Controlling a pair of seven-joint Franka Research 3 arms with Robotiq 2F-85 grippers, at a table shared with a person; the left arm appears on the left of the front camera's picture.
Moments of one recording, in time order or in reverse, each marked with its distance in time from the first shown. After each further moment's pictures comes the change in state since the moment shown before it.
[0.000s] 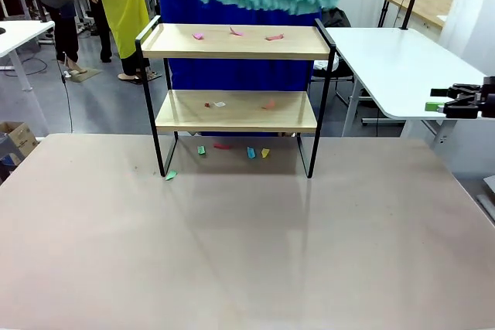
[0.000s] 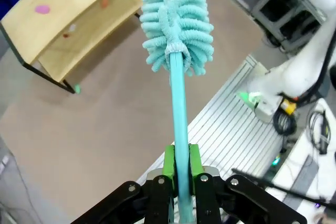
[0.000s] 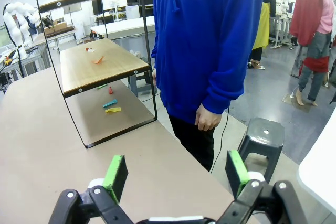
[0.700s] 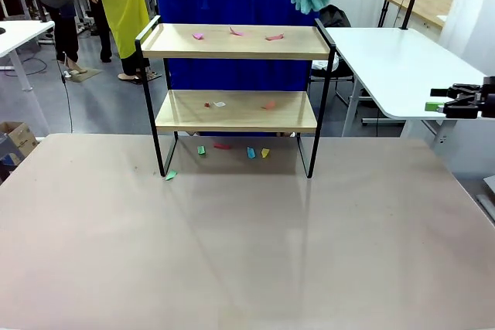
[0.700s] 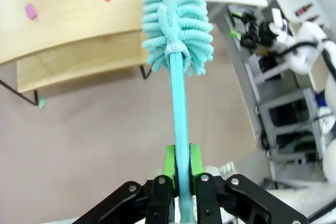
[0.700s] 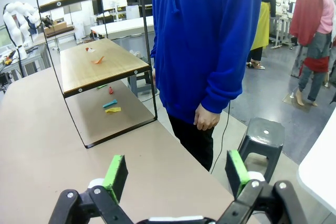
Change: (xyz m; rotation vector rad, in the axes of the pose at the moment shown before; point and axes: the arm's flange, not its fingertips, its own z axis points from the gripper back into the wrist) left arm 0.111 -0.063 -0.151 0.100 -0.243 0.497; right arm 0.000 0.000 0.000 0.000 0.000 0.000
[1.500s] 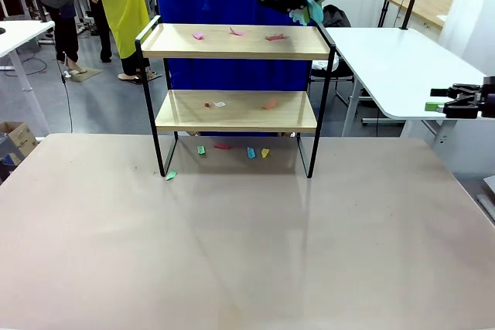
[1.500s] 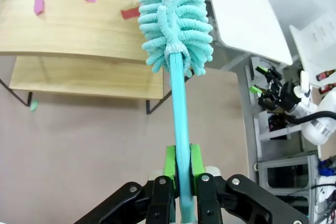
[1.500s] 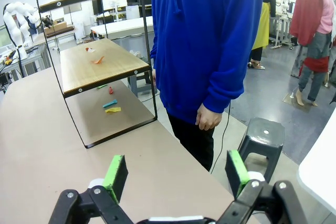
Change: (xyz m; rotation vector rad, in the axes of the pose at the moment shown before) left arm 0.000 -0.022 -0.087 0.103 -0.178 0.216; right arm 0.000 0.000 0.000 0.000 0.000 0.000
